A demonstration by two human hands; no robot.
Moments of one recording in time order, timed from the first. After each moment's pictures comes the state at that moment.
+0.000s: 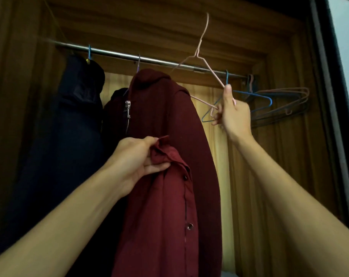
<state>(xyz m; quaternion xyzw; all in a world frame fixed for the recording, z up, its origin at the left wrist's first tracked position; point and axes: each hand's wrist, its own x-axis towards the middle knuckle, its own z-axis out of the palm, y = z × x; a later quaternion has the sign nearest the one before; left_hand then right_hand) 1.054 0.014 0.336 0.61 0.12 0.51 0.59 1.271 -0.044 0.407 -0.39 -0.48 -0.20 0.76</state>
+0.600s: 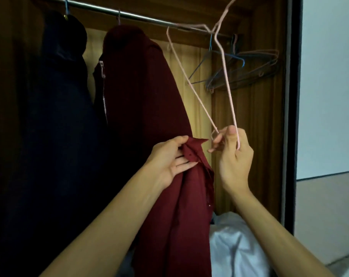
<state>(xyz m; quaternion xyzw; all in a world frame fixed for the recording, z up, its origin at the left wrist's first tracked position) 1.106 -0.079 0.247 0.56 0.17 0.37 0.72 1.226 -0.150 0.214 -0.34 -0.47 -0.21 0.79</state>
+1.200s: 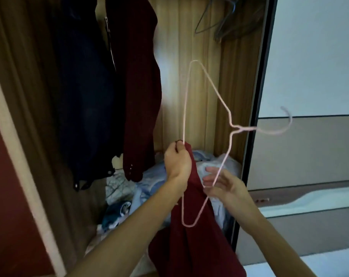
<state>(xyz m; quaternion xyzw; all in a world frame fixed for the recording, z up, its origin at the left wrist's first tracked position) 1.127 -0.253 0.092 0.54 0.39 0.55 0.50 1.203 -0.369 0.041 -0.53 -0.44 0.28 0.67</state>
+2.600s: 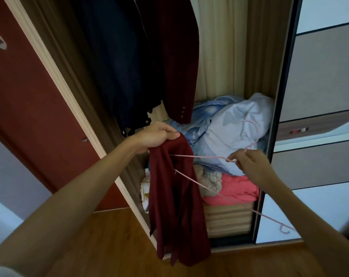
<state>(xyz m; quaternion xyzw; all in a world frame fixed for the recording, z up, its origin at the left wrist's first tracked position) 0.940 -0.239 0.056 0.81 0.40 0.15 0.39 1.164 -0.399 -0.067 -0.68 -0.47 0.18 0.53</state>
